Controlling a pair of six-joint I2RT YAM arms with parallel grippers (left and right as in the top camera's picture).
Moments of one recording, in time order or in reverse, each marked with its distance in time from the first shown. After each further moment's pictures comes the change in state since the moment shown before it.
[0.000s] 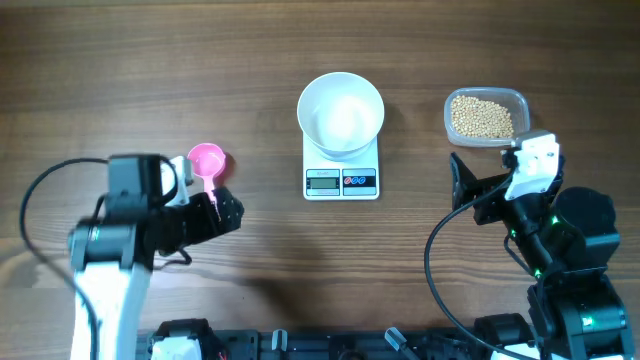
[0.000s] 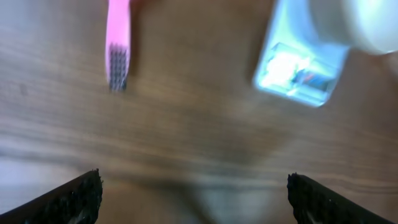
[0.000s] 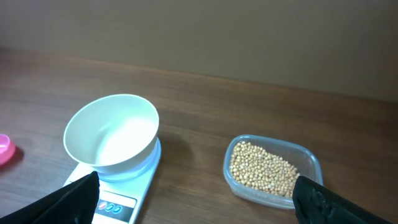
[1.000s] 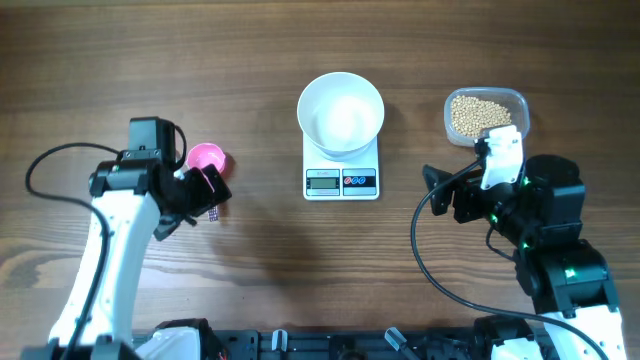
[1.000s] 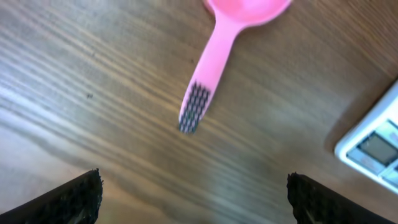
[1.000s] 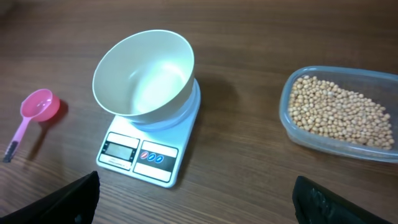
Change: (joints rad) left arm 0.005 0.329 0.043 0.111 -0.229 -0.185; right arm 0.000 0.180 0.000 -0.097 -0.161 0.094
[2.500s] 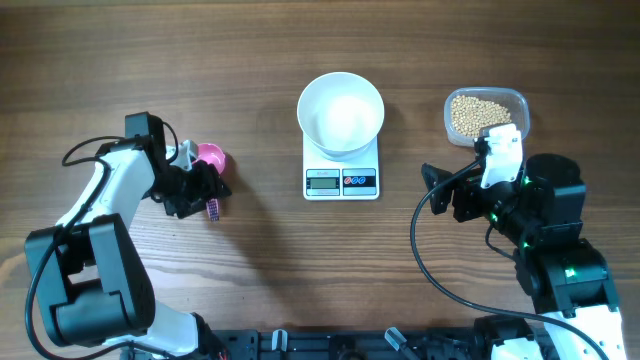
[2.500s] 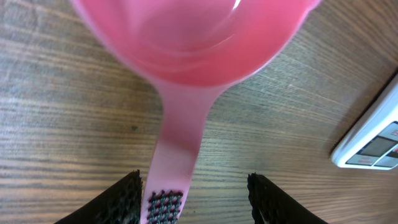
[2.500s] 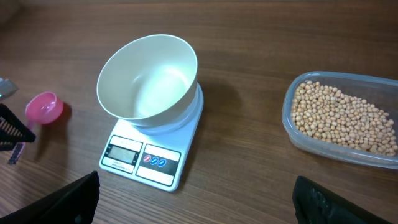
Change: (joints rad) left arm 0.142 0.362 0.002 0.198 0.315 0.317; right arm 0.000 0.001 0.000 0.016 -0.010 0.000
